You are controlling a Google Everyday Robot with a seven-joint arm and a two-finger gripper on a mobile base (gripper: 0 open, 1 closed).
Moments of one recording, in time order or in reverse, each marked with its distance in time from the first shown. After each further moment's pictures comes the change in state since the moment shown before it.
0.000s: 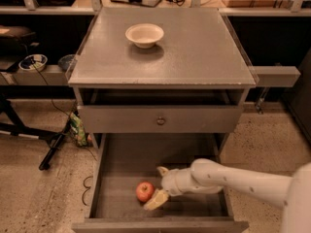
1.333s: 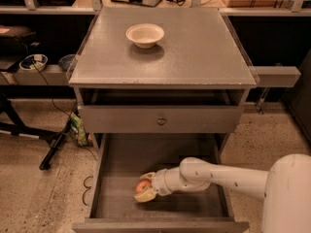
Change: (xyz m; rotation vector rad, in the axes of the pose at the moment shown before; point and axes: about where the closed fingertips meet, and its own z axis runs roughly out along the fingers) arm -0.012 0.008 0.045 -0.086 -0.025 0.009
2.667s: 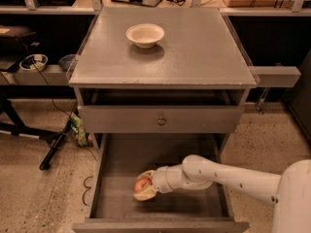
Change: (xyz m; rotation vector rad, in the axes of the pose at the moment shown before) arm -0.023 0.005 -0.015 -0.006 -0.051 -0.040
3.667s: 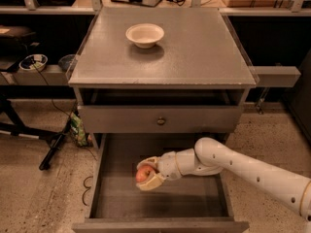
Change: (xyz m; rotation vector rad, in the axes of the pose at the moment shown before) arm -0.085 0.029 -0.073 -0.141 -0.145 -0.123
